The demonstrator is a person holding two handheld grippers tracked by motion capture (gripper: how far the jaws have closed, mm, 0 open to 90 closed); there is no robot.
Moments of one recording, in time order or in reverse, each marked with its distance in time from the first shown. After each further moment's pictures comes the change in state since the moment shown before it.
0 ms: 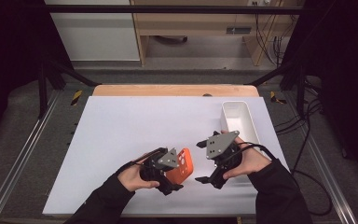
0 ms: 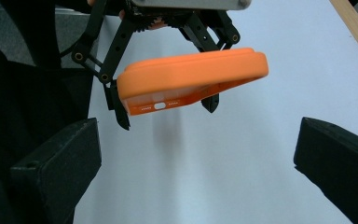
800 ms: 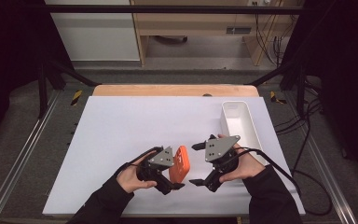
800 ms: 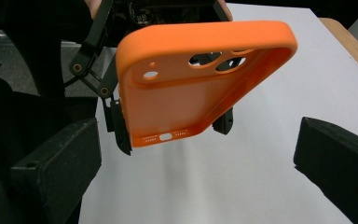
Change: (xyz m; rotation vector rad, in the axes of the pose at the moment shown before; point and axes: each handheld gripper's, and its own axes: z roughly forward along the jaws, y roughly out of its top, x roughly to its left) left arm 0.001 -0.003 -0.008 -0.139 -0.024 -0.002; right arm 0.007 -0.007 0.014 -0.126 0.002 0.035
